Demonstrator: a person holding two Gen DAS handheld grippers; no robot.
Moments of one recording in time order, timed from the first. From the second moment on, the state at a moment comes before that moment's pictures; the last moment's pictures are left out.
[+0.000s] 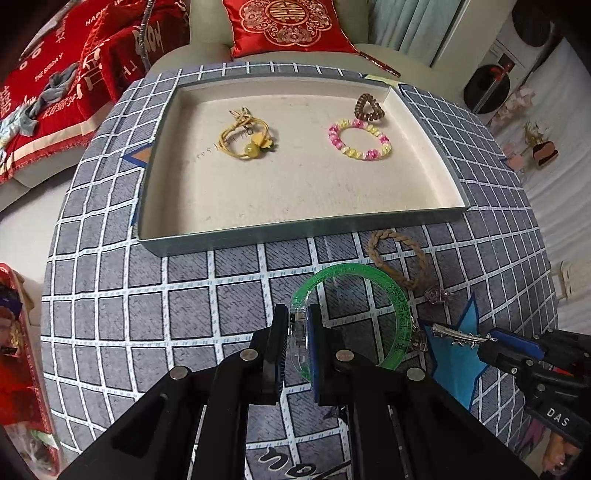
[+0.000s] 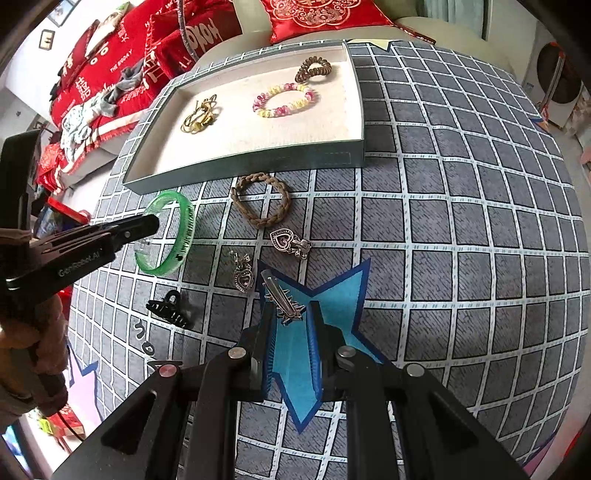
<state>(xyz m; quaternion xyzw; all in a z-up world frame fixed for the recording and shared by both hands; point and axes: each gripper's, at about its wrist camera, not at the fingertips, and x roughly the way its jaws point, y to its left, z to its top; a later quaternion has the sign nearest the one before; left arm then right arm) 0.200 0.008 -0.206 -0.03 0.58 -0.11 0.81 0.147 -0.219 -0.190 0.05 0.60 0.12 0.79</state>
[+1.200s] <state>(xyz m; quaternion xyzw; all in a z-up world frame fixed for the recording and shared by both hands) 0.192 0.027 -0.186 -0.03 0.56 -0.11 0.82 0.155 -0.220 -0.174 0.06 0.60 0.11 0.79</state>
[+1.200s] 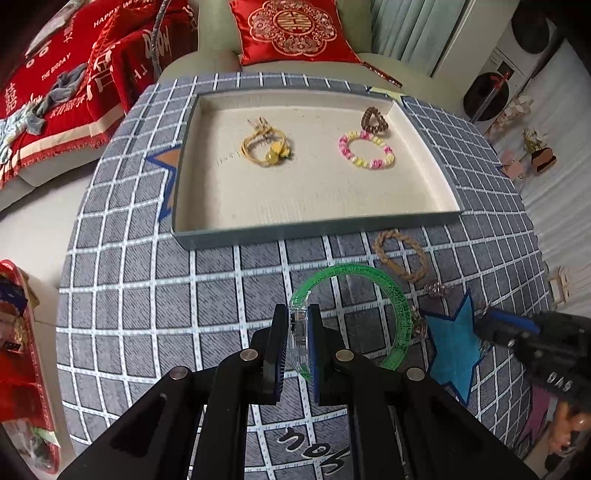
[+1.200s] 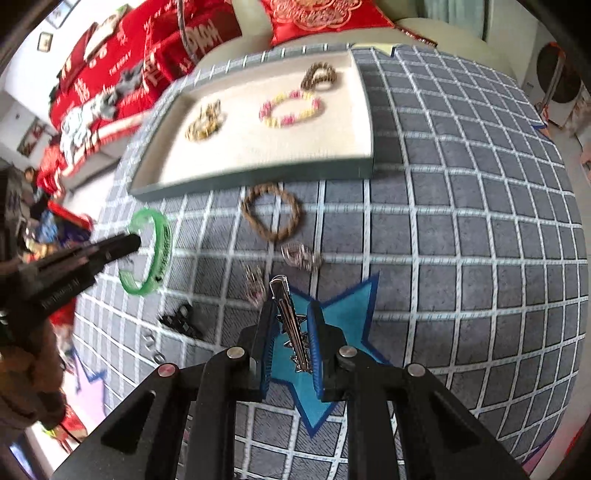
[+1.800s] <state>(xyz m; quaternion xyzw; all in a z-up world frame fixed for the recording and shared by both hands) 0.263 0.041 -0.163 -0.06 0.53 -0.09 0.84 0.243 -0.206 -0.142 0.11 0.55 0.11 0.82</state>
